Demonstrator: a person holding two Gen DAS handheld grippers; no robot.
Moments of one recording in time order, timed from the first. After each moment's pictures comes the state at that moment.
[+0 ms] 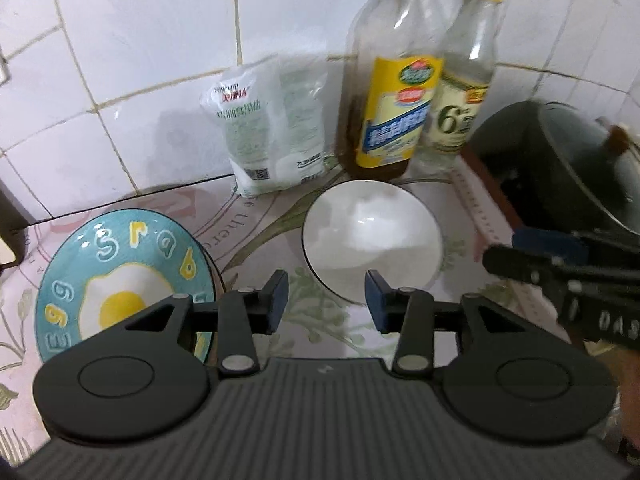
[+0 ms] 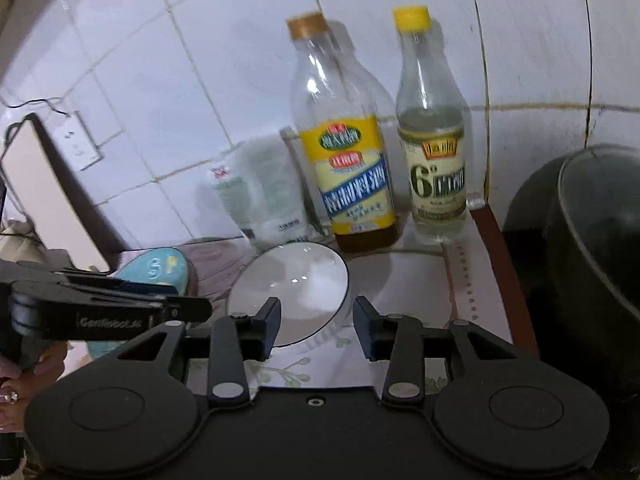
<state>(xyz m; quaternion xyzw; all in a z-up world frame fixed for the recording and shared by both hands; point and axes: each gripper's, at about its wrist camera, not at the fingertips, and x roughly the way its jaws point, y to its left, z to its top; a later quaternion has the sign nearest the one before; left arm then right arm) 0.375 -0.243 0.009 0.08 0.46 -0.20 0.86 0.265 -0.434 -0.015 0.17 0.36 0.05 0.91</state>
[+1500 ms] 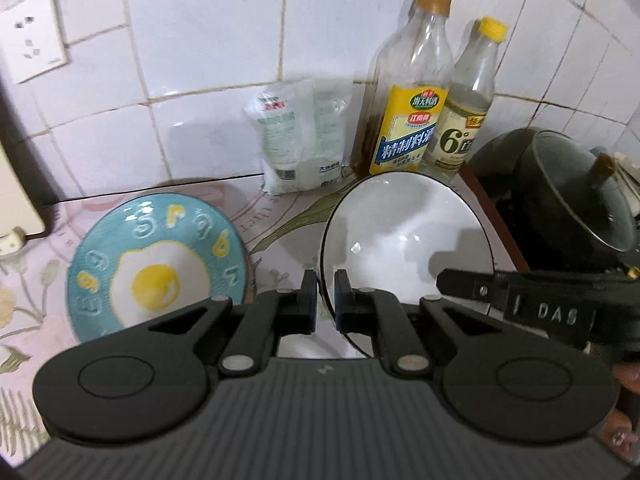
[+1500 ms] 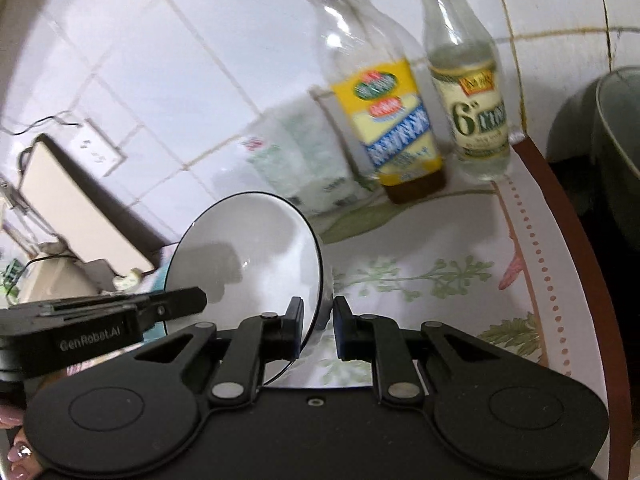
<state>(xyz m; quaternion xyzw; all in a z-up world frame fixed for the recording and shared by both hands) 0.321 -0.201 0.052 0.04 0.44 -0.18 0.88 0.257 -0.407 -0.008 0.26 0.40 0.09 0.87</state>
